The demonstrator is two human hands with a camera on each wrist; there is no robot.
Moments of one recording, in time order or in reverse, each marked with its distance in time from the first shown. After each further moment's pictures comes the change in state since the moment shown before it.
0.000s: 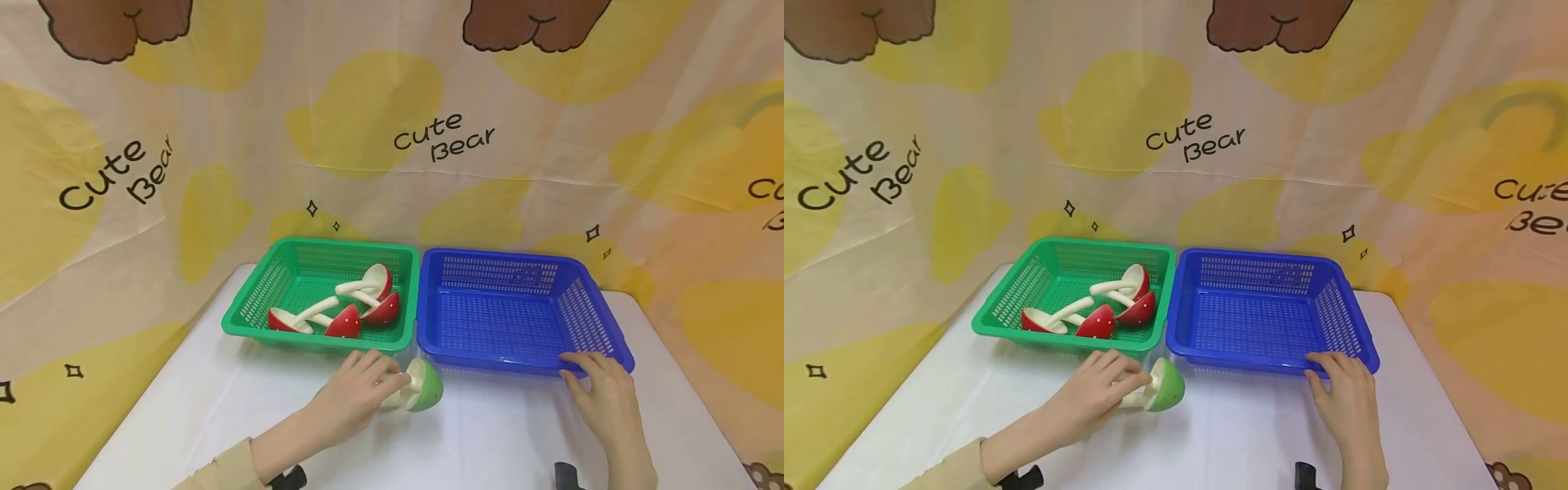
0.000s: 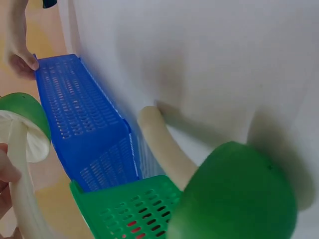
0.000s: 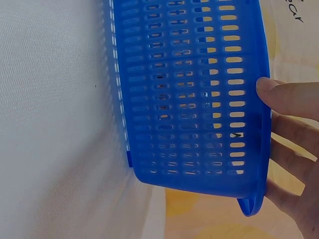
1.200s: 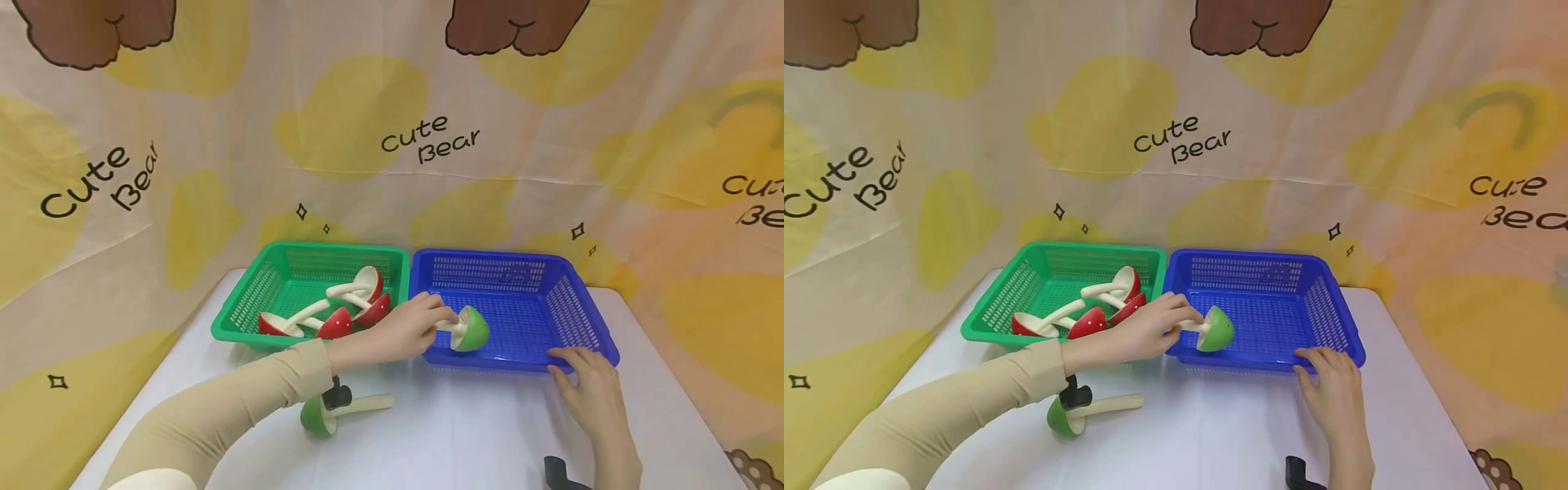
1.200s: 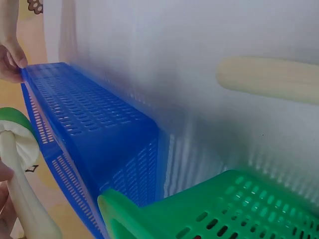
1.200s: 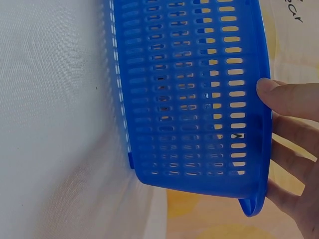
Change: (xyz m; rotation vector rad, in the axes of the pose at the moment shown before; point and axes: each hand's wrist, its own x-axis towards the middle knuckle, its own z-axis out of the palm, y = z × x) left_hand 0.122 -0.026 0.023 -0.326 -0.240 -0.065; right_hand 0.000 0.000 0.000 0.008 -0.013 0.027
